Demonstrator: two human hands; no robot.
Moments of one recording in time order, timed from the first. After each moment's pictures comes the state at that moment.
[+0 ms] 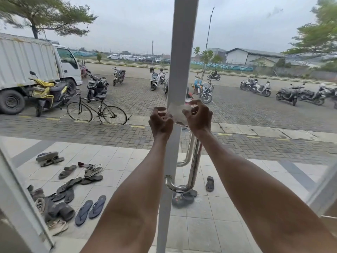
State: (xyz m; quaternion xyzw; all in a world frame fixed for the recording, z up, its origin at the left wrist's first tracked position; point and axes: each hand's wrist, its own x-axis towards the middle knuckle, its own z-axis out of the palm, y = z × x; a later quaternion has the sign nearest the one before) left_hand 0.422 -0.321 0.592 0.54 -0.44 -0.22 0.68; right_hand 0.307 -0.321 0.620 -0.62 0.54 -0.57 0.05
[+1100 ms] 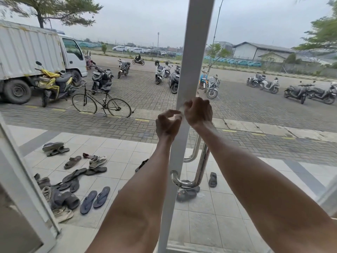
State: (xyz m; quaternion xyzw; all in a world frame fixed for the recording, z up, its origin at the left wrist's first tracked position) left_hand 0.439 -0.335 0.560 0.56 -0.48 -0.24 0.64; right_hand 0.343 -0.341 0.618 -0.67 0.59 -0.44 -0.08
